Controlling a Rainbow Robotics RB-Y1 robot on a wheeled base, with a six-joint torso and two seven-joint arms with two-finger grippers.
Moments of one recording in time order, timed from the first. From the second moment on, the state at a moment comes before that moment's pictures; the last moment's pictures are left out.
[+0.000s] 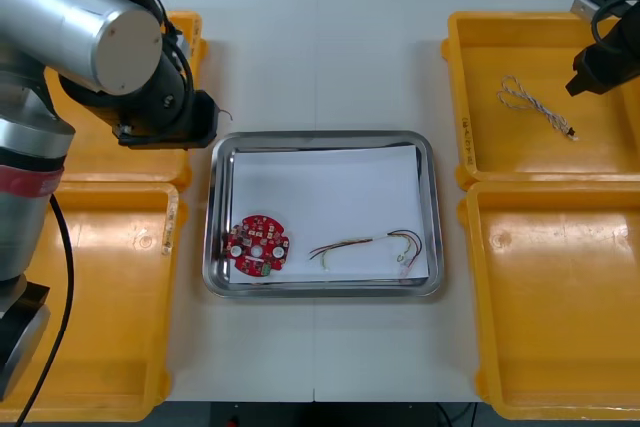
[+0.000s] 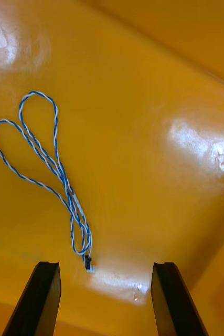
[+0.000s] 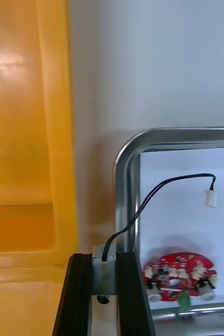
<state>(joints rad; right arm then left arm) -1.11 -0.69 -0.04 -0.67 -0.56 1.38 2.21 -0.72 0.46 -0.17 -1.82 0.52 1.91 -1.04</state>
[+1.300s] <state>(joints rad) -1.11 -0.61 -0.07 -0.44 -0.63 1.11 2.33 -0.76 0.44 -0.49 -1.59 0.54 1.65 -0.95</state>
